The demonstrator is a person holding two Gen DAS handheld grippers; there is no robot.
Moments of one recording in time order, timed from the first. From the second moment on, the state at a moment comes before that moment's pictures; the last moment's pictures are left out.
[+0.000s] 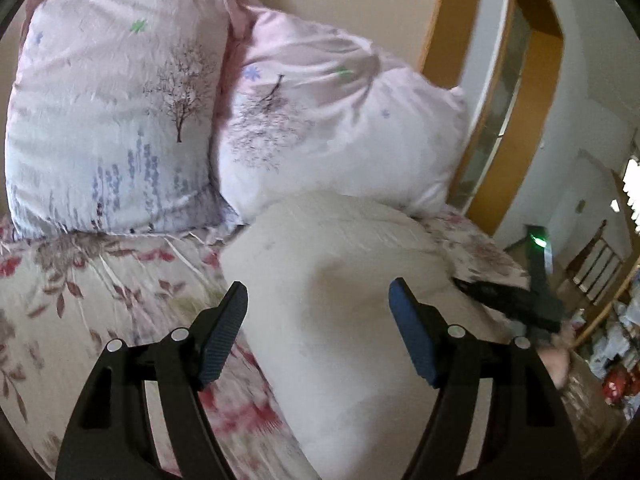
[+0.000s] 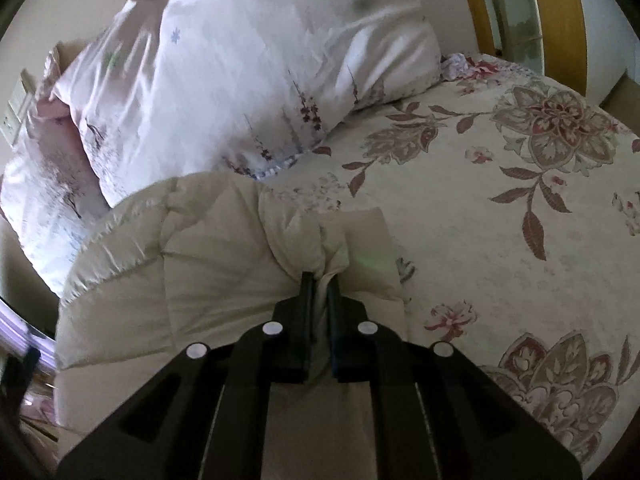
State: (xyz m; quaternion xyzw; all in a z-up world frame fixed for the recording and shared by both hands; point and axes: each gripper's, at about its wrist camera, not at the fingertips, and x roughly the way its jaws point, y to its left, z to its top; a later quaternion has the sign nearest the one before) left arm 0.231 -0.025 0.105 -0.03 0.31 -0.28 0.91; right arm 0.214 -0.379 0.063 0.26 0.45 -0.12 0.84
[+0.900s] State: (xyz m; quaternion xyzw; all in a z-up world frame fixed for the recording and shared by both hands) left arm 0.299 -0.028 0.015 -0.09 0.42 -0.27 0.86; right arm 0.217 -0.386 0.044 0.30 0.47 -0.11 0.82
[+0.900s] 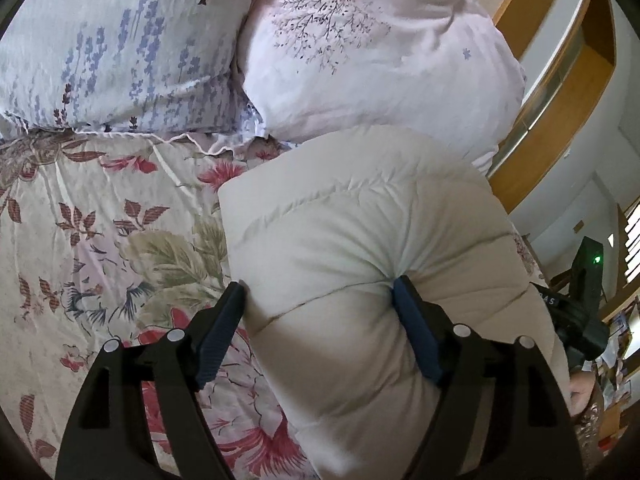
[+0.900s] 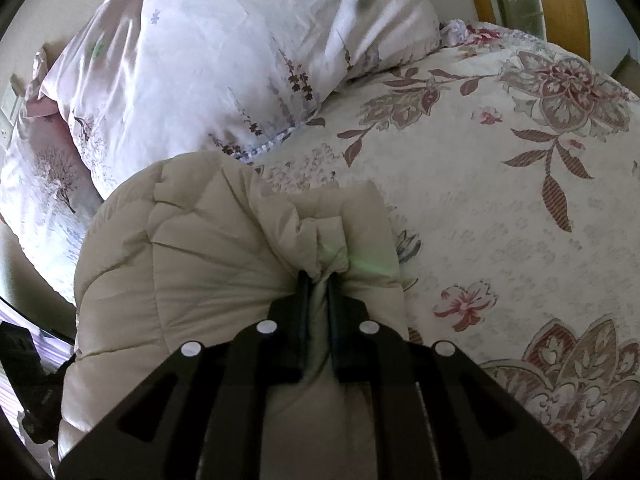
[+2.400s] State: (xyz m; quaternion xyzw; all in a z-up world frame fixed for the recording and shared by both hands) left arm 0.248 0.002 0.032 -0.12 0.37 -0.31 0.87; right arm 0.161 -0.359 0.116 0.17 0.54 -0.10 0.82
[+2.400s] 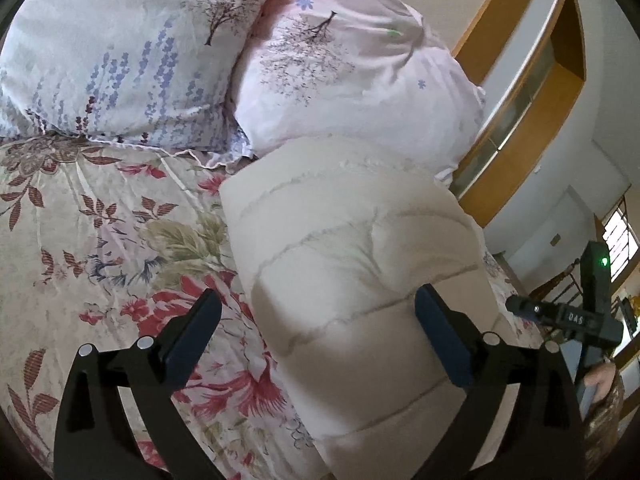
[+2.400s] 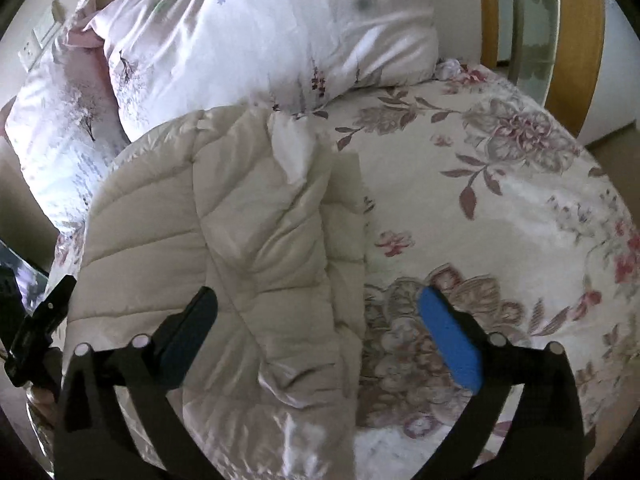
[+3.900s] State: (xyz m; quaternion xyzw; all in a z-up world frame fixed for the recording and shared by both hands) left arm 0.258 -0.001 -0.017 -0.27 0.45 -0.42 0.74; right arm 0.220 -0.360 0.029 0.40 0.58 0.19 0.68
